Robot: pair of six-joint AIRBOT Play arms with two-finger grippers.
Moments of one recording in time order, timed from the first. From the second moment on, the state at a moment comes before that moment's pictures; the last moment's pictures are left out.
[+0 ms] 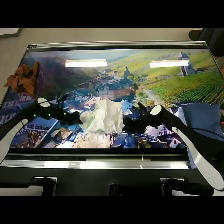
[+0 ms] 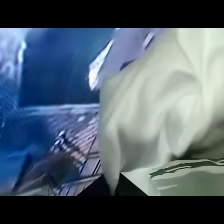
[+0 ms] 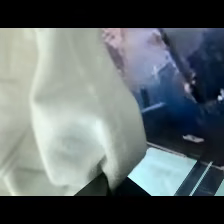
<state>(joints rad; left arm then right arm) -0.04 -1.53 1.06 0.91 -1.12 -1.38 0.25 -1.50 0.95 -0.74 1.00 1.53</state>
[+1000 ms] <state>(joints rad) 0.16 -0.87 1.96 1.09 -0.93 -1.39 -0.12 -0.65 1.53 -1.28 0.72 1.48</state>
